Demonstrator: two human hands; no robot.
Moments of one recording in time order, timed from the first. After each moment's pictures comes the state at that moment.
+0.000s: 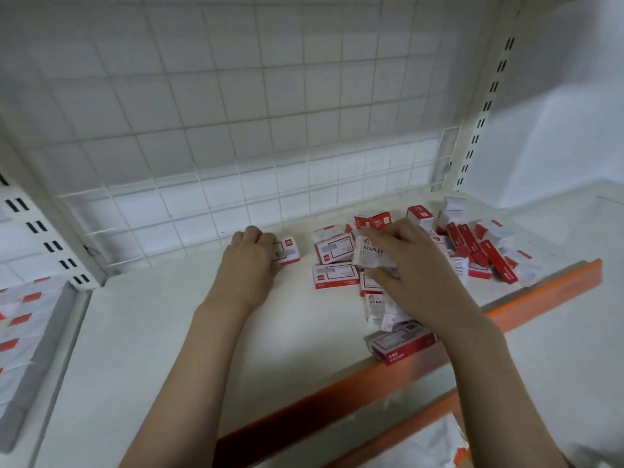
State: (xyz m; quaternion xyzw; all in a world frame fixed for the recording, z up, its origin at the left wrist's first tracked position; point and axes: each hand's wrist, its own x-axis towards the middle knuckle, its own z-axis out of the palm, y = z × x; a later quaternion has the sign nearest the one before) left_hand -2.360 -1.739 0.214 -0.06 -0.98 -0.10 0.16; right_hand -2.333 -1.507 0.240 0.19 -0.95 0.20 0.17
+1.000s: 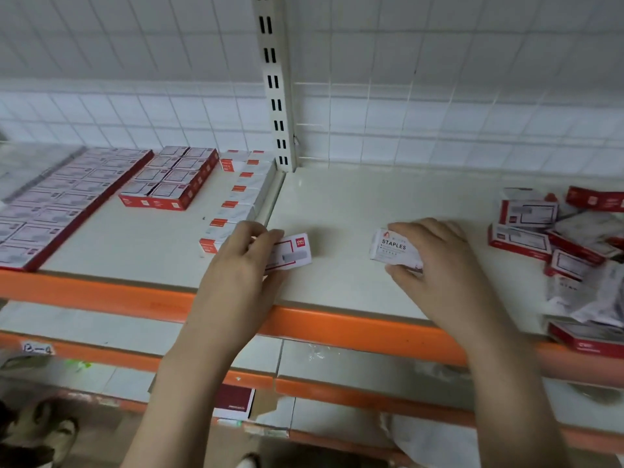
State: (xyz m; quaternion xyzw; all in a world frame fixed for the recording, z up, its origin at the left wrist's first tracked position) left_hand -2.130 -1.842 0.198 0.13 -0.95 -0.14 0.25; right_hand -2.277 -1.648 0.197 0.40 -0.88 0.26 0.10
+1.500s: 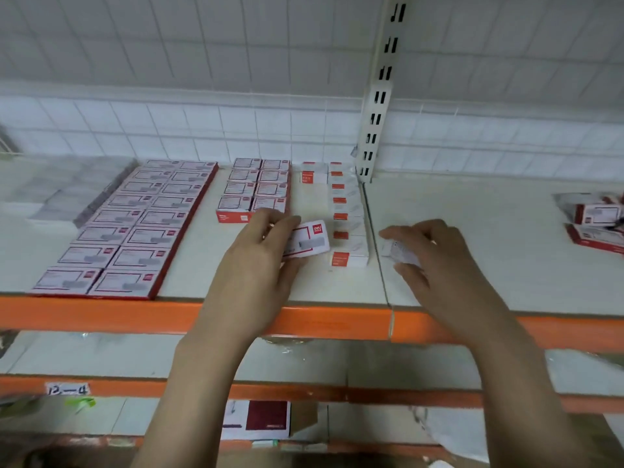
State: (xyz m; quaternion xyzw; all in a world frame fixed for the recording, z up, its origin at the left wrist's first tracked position) left_hand -2.055 -2.012 0.215 0.06 -0.95 -0.18 0.26; right_hand -2.166 -1.804 0.212 0.38 -0.89 0.24 0.09
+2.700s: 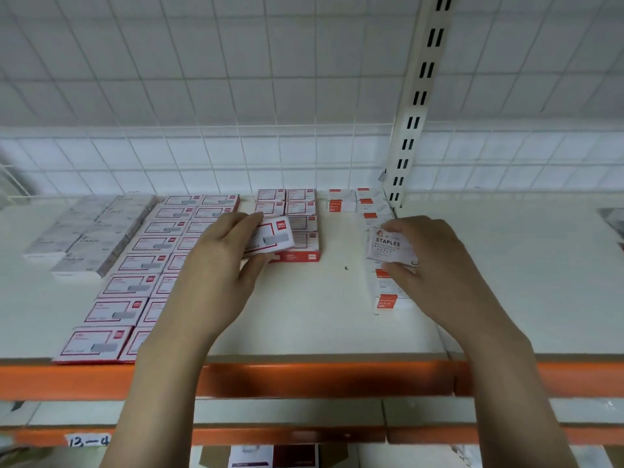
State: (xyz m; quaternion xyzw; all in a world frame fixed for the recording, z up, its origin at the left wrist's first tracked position) left_hand -2.073 -2.121 0.226 0.07 -0.95 -0.16 0.27; right_hand -2.187 -1.887 0.222 0.37 -0.88 0.27 0.11
